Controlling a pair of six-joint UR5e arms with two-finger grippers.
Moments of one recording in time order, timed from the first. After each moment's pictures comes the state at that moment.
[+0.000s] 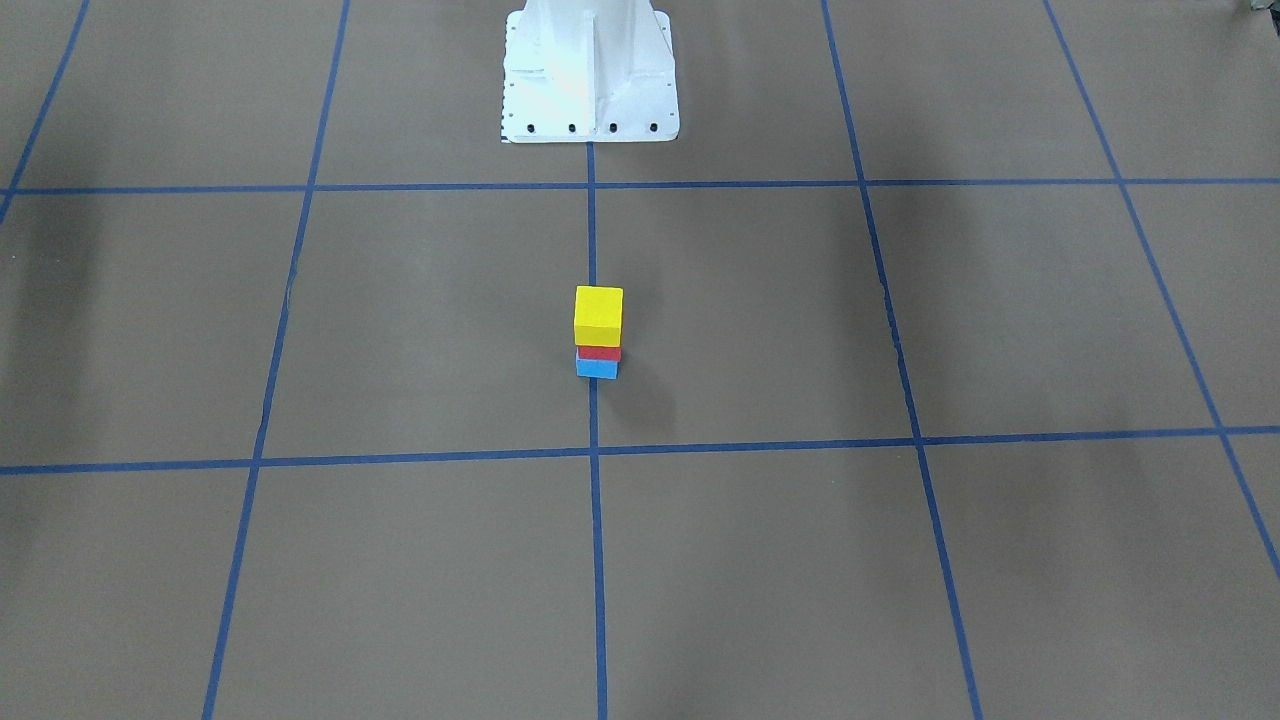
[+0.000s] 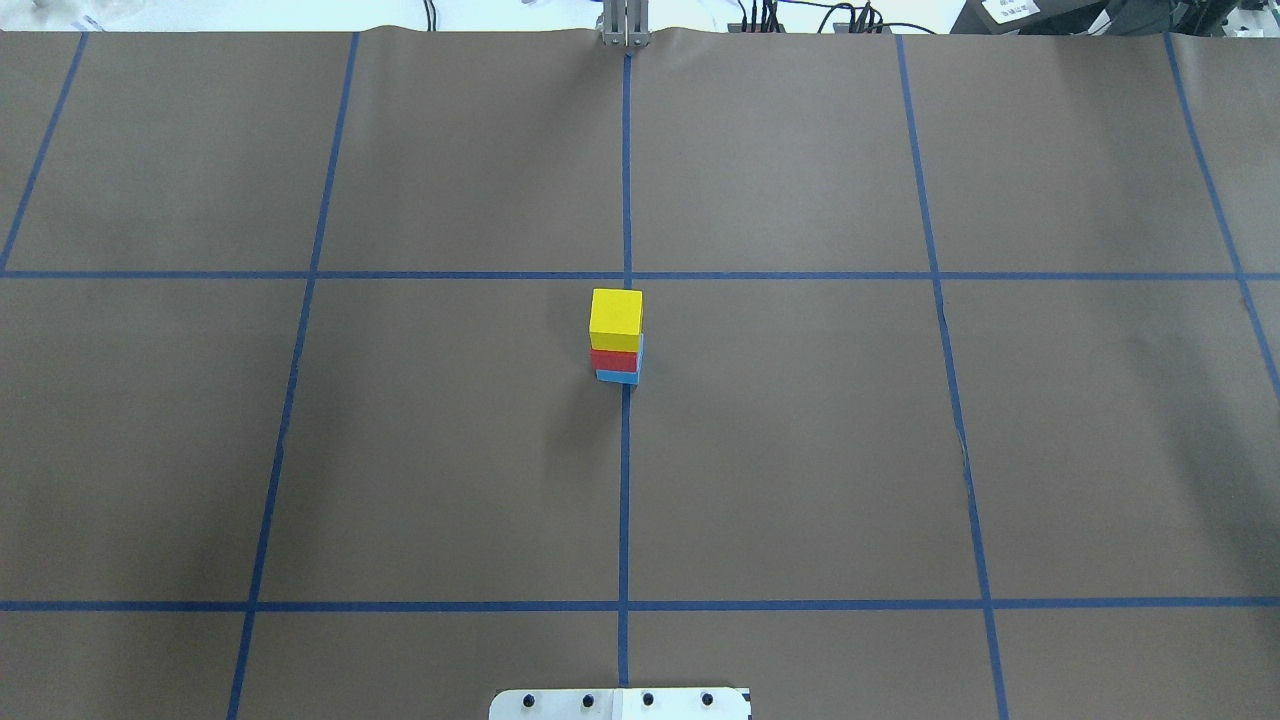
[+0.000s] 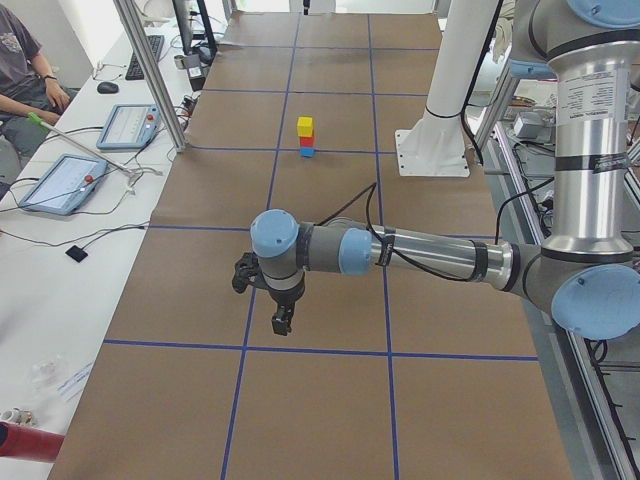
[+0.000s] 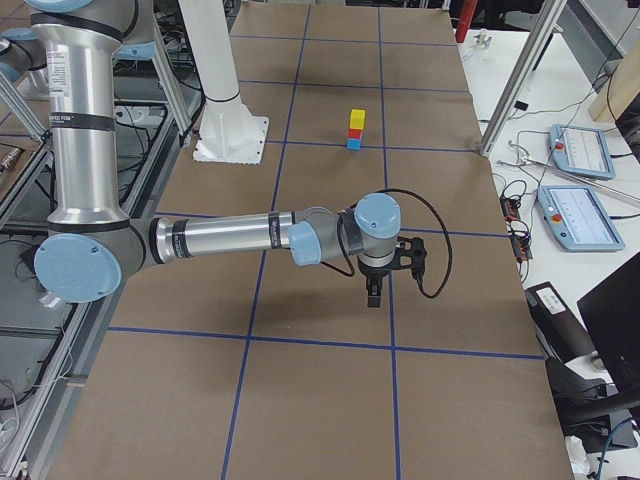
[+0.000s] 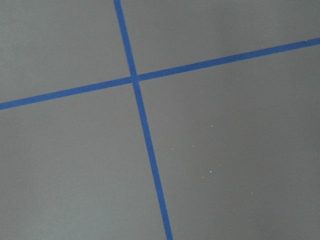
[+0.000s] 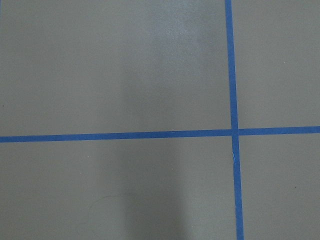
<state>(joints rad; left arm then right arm) -1.55 -1.46 -1.79 -1.48 -2.36 0.13 1.46 -1.58 1.70 -1.42 2.40 0.29</state>
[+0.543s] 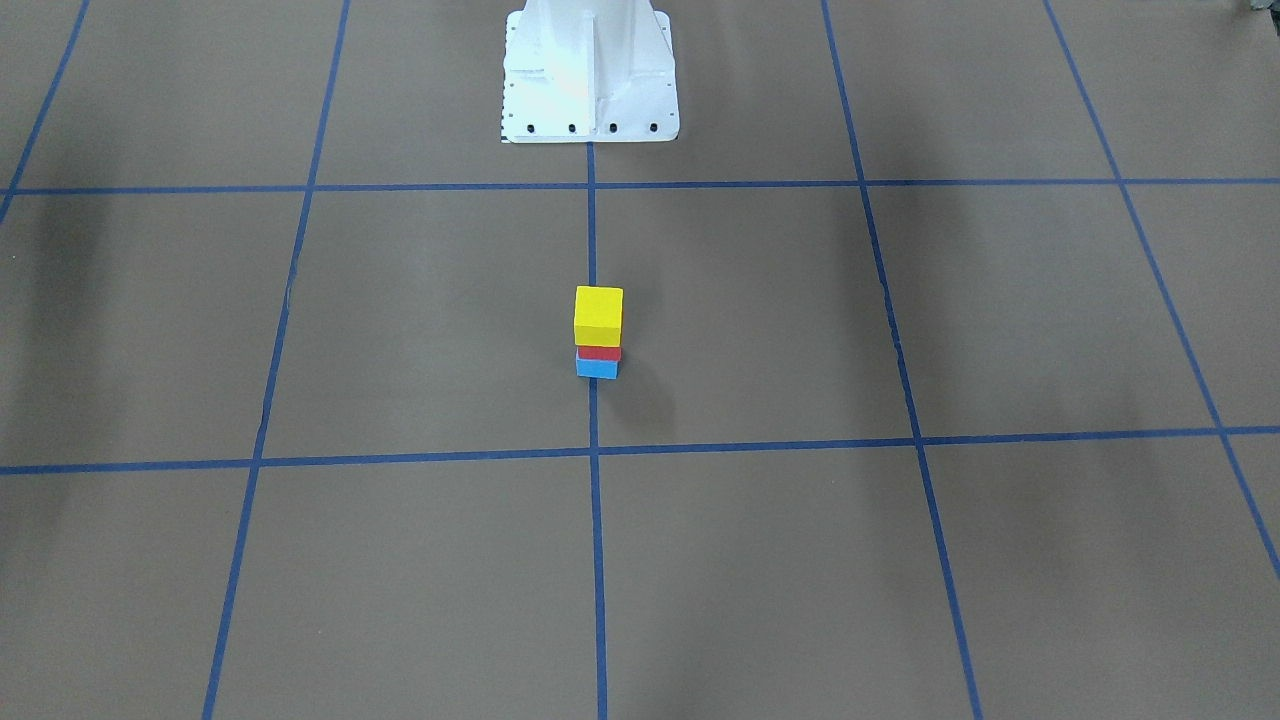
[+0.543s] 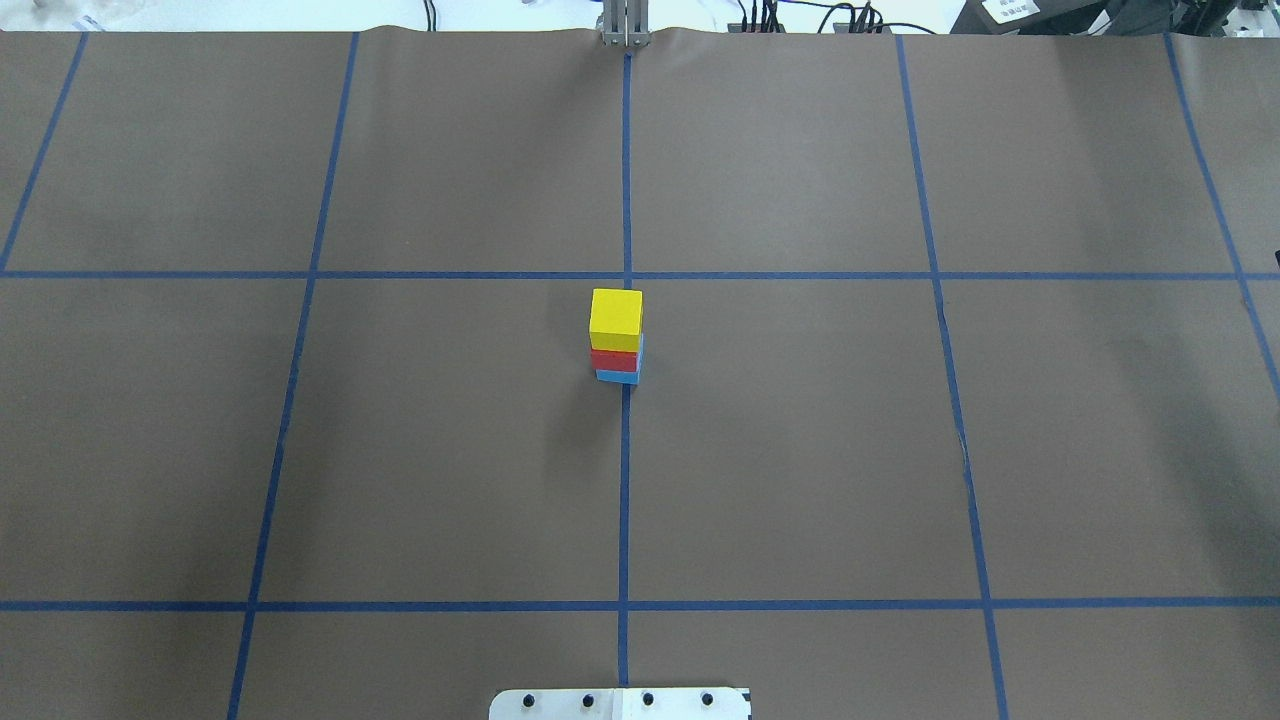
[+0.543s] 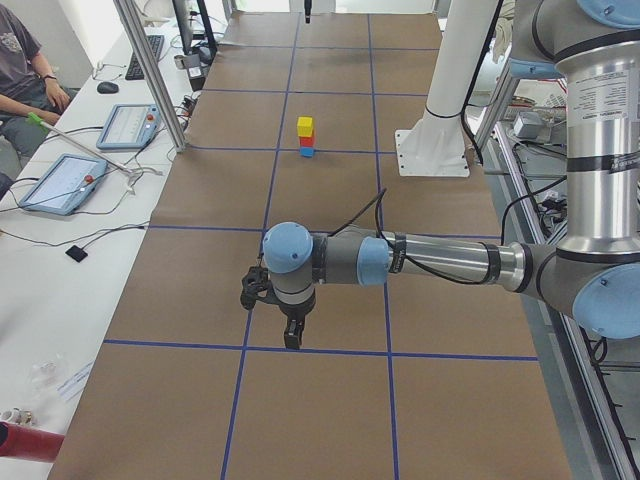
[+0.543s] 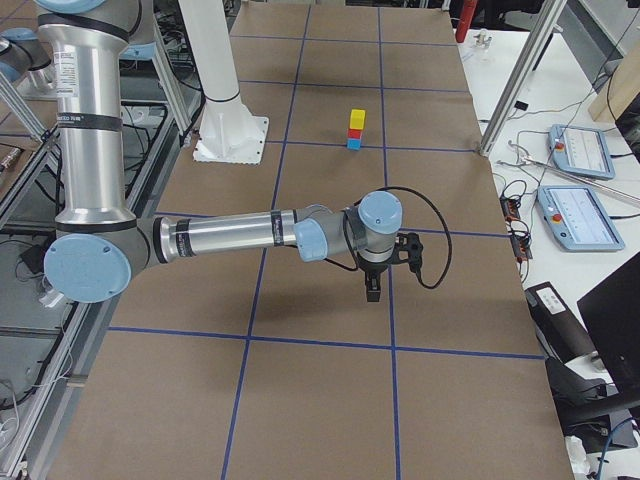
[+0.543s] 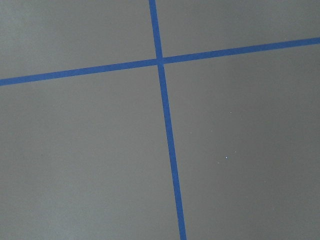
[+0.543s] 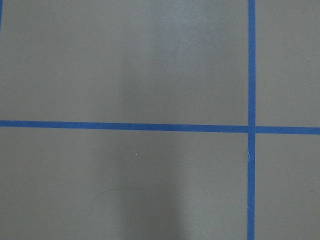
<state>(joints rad) -1.58 -1.45 -1.78 -1.47 -2.37 0.11 1.40 -1.57 1.69 -1.43 2.39 0.25</state>
